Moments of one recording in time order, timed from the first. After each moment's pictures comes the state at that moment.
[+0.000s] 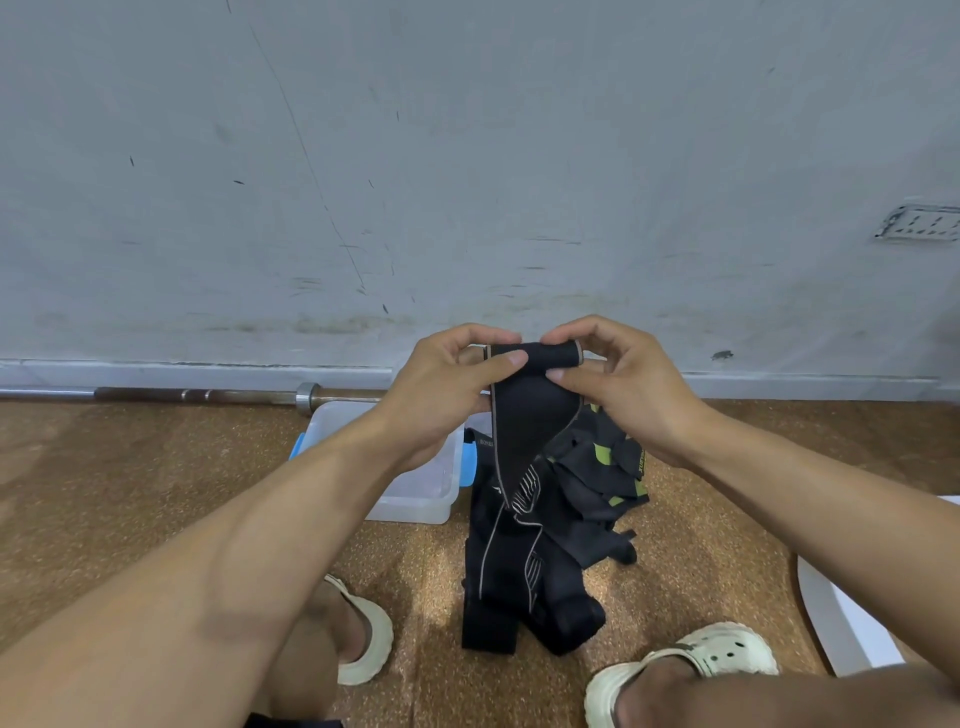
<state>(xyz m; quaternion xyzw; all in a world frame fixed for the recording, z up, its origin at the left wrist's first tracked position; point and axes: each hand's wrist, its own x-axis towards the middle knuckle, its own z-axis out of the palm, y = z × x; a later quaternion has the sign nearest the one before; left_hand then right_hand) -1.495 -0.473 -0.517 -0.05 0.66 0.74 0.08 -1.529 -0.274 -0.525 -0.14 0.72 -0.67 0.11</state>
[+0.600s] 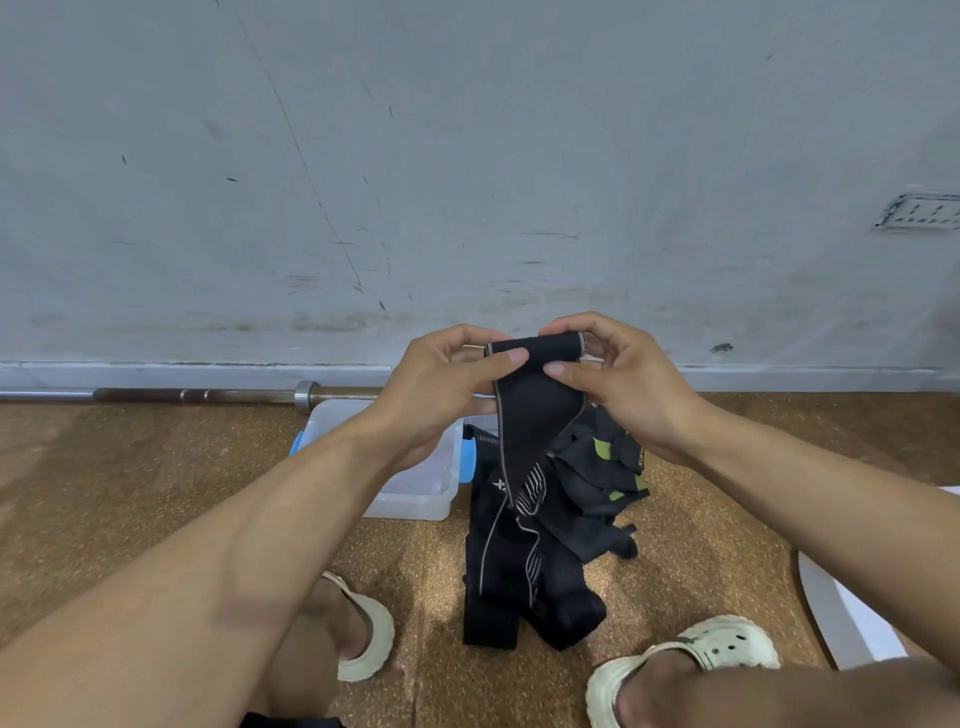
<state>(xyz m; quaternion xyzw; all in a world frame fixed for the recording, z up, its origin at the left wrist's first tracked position) -1.493 -0.472 -0.517 -0.07 0.66 0.74 0.08 -1.529 -0.272 -0.527 -0.13 0.69 -0.69 0.13</state>
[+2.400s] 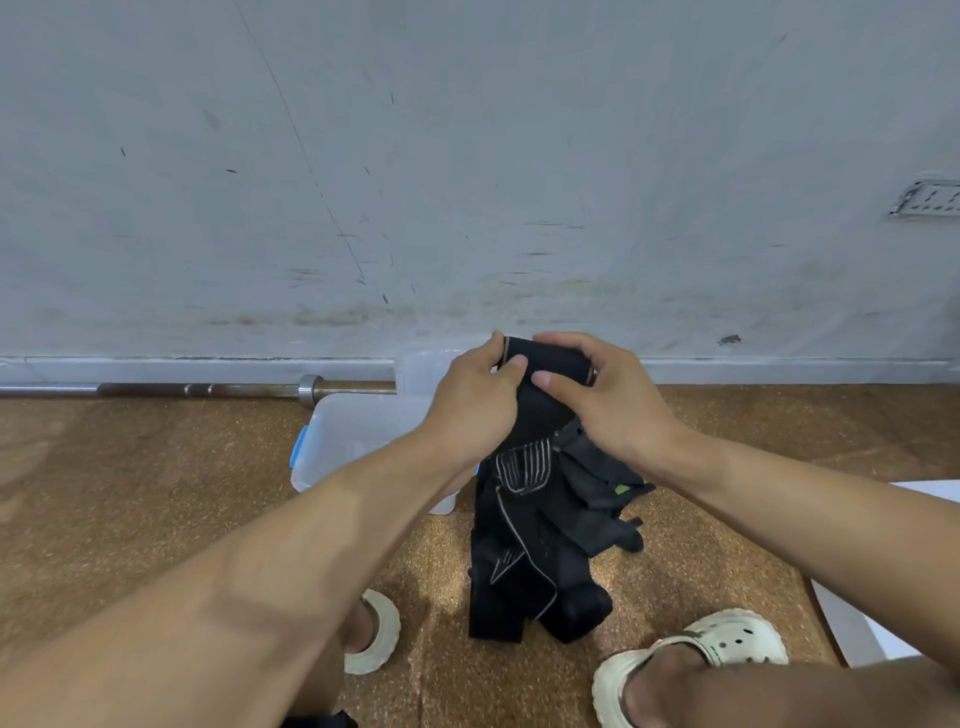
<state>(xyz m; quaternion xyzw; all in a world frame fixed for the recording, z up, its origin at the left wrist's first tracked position) -1.487 -0.442 -0.532 -0.12 0.73 0.67 0.07 -1.519 -0.288 -0.546 -0.11 0.80 -0.59 0.07</state>
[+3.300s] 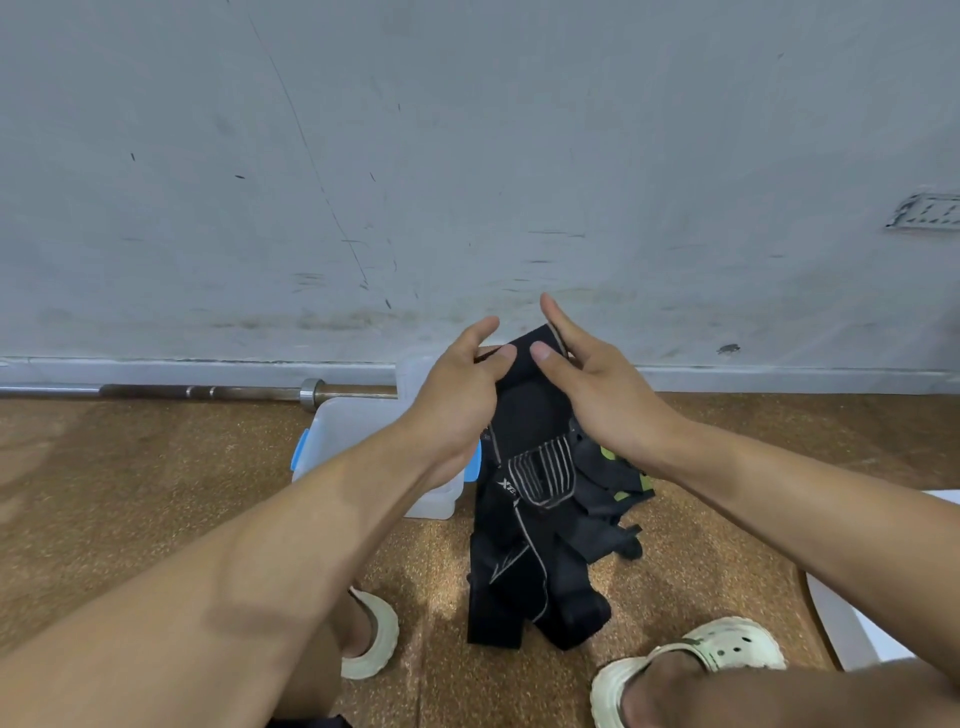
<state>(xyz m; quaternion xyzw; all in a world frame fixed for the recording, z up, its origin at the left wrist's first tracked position) -1.488 -0.453 -0.523 -0.13 0.65 0.74 0.07 -1.517 -0.296 -0.521 -0.14 0.82 -0.54 0.13</state>
